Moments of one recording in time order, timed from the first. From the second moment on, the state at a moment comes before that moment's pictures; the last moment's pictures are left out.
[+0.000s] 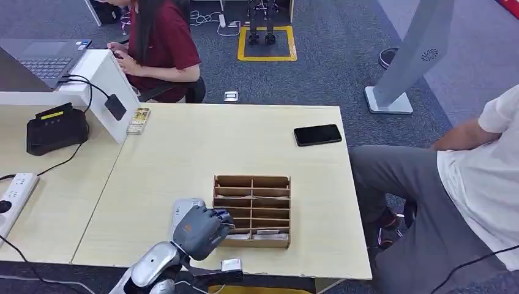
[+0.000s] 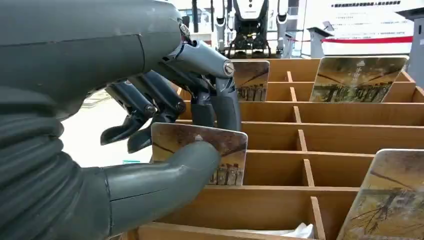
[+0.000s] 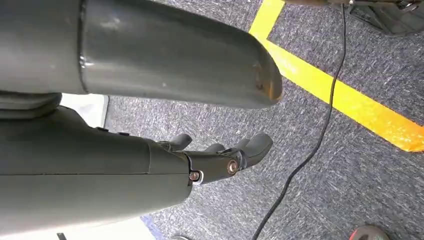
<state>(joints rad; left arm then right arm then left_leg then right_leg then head) -0.03 0.11 -0.47 -1.51 -1.24 0.22 -0.23 -0.04 0.05 0.39 -0.16 0.47 -0.21 0.04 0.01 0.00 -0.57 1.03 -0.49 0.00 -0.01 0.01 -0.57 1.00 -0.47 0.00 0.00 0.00</state>
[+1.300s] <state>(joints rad) -0.70 0.13 -0.18 -1.44 -1.05 -0.08 -0.09 -0.05 0.05 0.39 -0.16 0.50 -0.18 0.04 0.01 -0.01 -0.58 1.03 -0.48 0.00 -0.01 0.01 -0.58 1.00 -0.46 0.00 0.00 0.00</state>
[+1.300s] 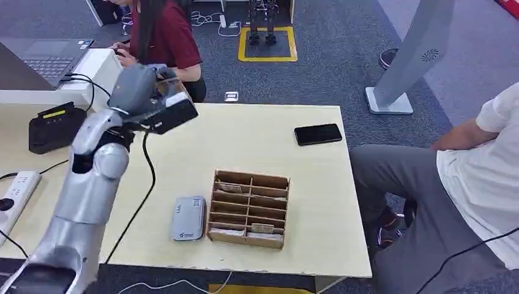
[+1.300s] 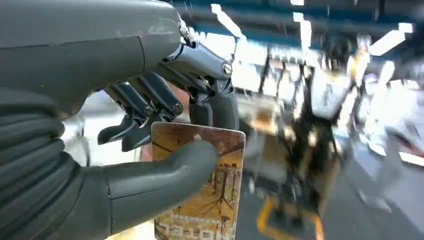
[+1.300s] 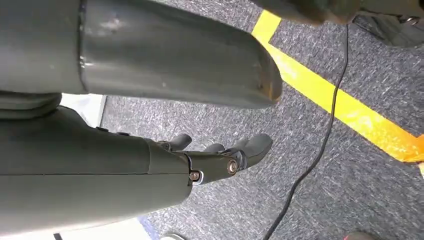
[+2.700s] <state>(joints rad) -0.90 0.06 -0.06 -0.76 -1.57 0.18 0.16 -0.05 0.05 0.42 -0.16 0.56 -0.15 0.02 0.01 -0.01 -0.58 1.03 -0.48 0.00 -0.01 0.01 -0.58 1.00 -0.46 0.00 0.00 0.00</state>
